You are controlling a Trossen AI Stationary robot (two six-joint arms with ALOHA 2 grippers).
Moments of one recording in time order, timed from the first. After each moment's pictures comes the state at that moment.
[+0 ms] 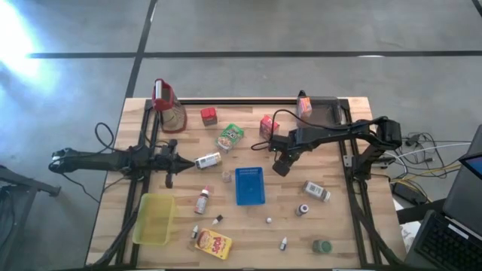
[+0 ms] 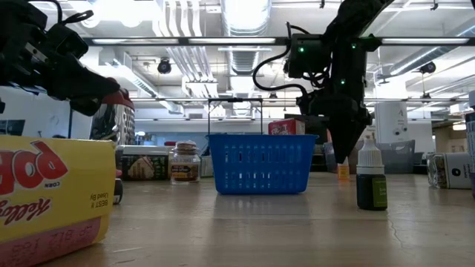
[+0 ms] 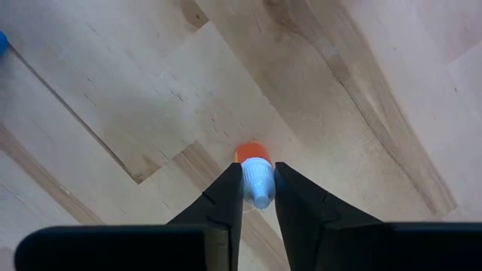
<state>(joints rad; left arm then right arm) -0.02 0.22 0.01 0.02 -0.05 -0.19 -0.15 1.66 1.00 -0.79 0.08 0.52</state>
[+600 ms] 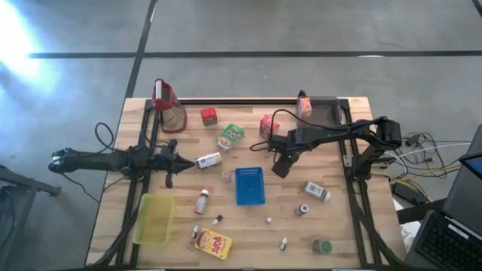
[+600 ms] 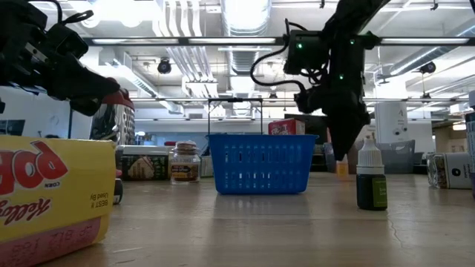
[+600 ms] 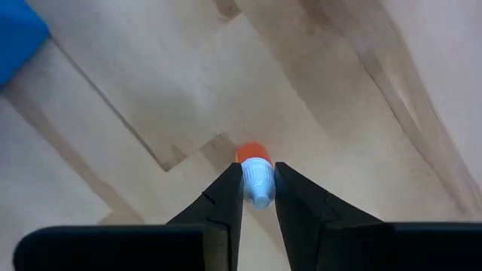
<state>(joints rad) -0.02 0.22 0.01 0.02 -0.05 -0.19 -0.15 1.66 1.03 -0.80 0.01 0.52</state>
